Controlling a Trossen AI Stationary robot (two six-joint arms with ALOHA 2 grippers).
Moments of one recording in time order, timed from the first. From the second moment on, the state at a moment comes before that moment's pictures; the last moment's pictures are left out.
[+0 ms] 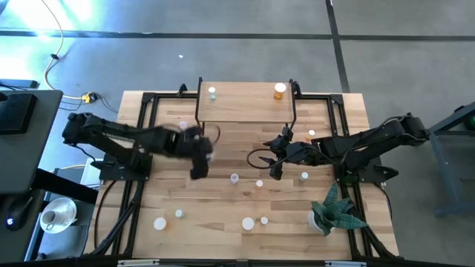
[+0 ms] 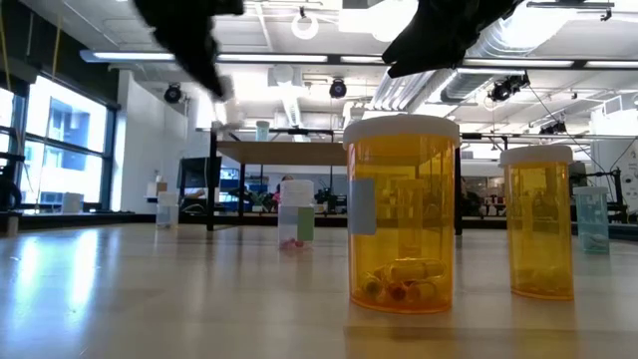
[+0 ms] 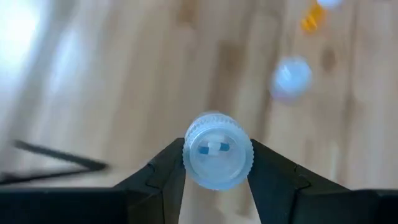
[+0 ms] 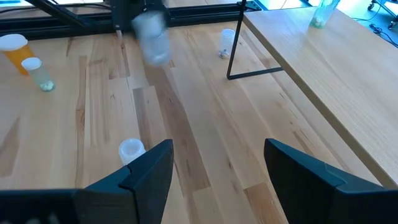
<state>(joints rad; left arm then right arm) 0.01 1.32 1.10 -0.82 -0.30 -0.20 0.20 1.26 0.89 -0.20 0.46 0.21</state>
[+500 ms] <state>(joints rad) 0.52 1.36 1.45 -0.83 -0.17 0.00 0.20 1.26 0.89 -0.20 0.46 0.23</state>
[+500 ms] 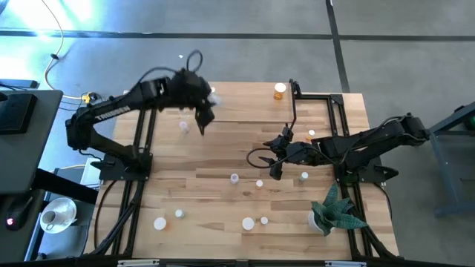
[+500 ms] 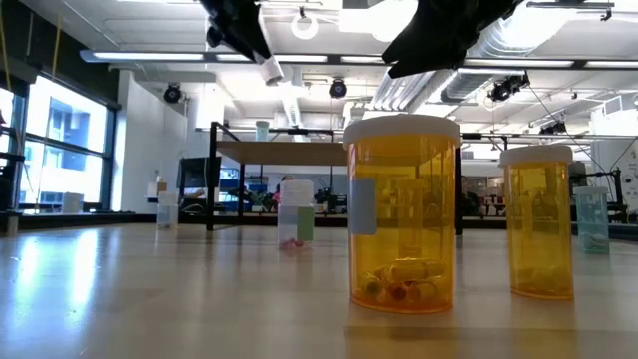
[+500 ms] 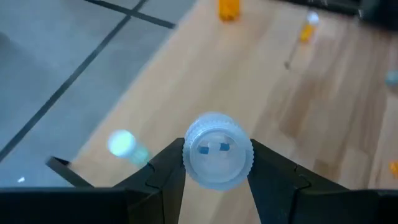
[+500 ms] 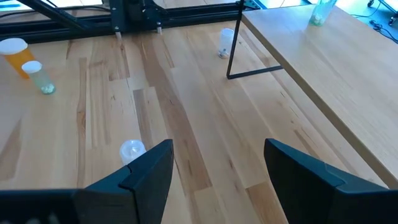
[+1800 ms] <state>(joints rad) 0.69 1.98 1.95 -1.10 -0.06 -0.01 0.20 1.26 0.89 -0.24 0.46 0.25</state>
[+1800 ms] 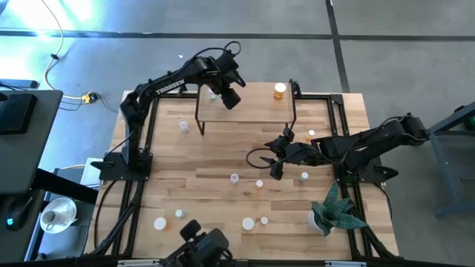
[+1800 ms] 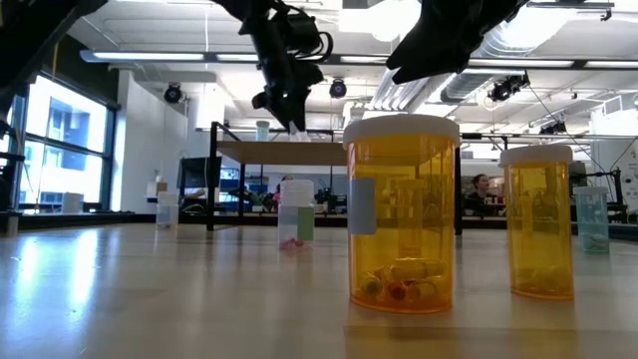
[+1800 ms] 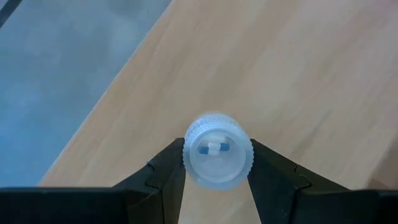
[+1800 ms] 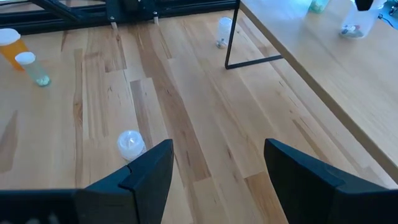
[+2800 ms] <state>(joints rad) 0.70 2.00 1.95 -1.05 -0.06 -0.01 0.20 1.26 0.89 -0.25 0.46 0.25</state>
